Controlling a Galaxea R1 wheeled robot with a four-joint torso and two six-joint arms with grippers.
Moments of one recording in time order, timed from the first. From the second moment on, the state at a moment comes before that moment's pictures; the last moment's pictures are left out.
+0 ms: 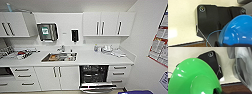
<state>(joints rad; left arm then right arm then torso) 1.48 2.75 -2.43 0.07 0.02 -0.10 -1.62 2.57 -2.22 0.21 0.19 -0.07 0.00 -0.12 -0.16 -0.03</state>
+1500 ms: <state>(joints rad) 1.47 2.75 -2.43 0.07 0.02 -0.10 -1.61 2.56 -2.22 0.21 0.19 -0.07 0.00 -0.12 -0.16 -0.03</state>
